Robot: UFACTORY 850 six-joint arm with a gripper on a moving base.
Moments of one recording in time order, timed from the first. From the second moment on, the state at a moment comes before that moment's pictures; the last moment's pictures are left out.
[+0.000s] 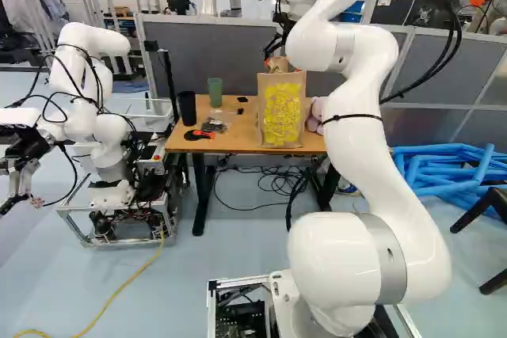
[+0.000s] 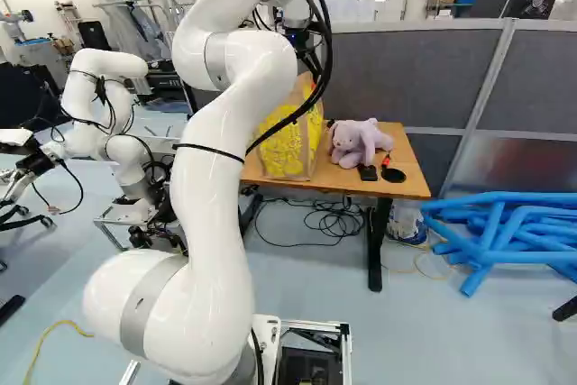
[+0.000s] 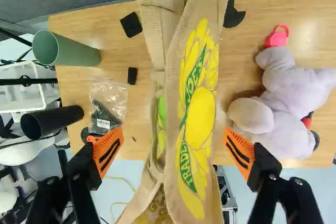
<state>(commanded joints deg) -8.2 -48.3 -135.7 7.9 -76.5 0.0</state>
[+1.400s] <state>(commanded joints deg) -8.1 -45.1 -140.2 7.9 -83.4 0.0</state>
